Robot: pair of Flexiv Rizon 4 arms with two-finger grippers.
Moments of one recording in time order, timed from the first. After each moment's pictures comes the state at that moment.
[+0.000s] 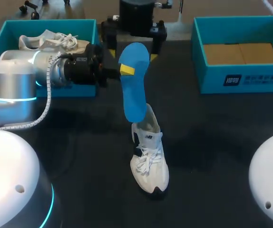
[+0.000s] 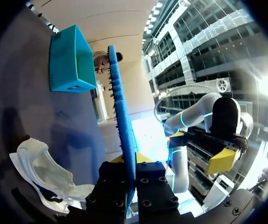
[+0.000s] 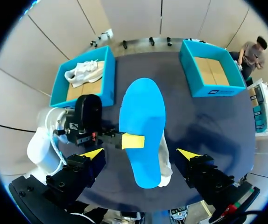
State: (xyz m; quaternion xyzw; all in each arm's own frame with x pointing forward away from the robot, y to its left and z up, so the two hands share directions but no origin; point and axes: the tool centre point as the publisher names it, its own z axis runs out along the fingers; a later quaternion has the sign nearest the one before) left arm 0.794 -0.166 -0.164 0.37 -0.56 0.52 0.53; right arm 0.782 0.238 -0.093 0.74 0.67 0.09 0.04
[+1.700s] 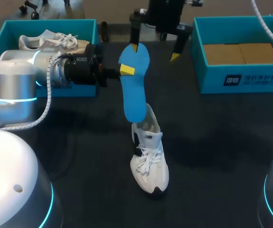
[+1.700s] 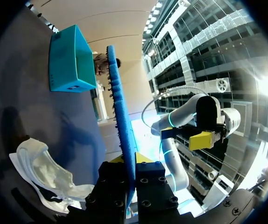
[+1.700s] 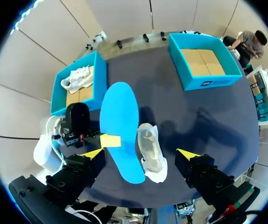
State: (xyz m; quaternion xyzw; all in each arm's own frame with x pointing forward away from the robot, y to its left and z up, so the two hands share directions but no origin) left arm 0.794 -0.166 -0.165 0.37 -0.56 0.52 0.53; right arm 0.777 0.181 -0.081 0.77 0.63 0.11 0.00
